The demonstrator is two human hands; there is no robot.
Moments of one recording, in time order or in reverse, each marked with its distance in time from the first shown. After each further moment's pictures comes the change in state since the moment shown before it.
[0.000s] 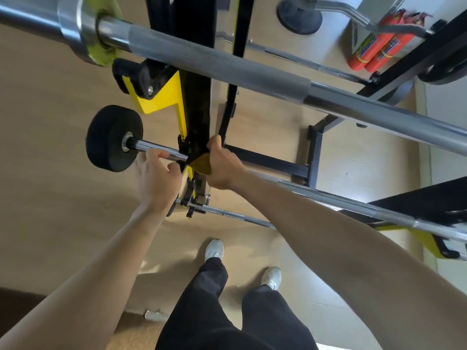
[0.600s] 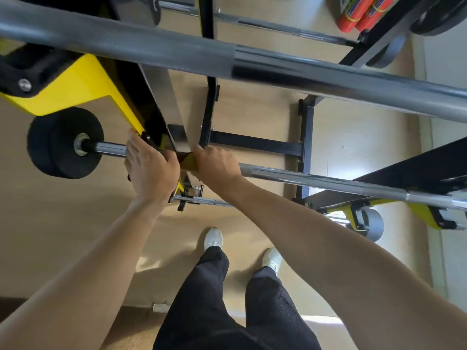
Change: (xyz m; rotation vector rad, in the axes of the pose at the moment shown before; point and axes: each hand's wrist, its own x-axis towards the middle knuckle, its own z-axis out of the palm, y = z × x) left_hand 0.005 0.022 0.070 0.199 0.114 0.158; right_hand -0.009 0.060 0.019 -0.322 0.238 -0.082
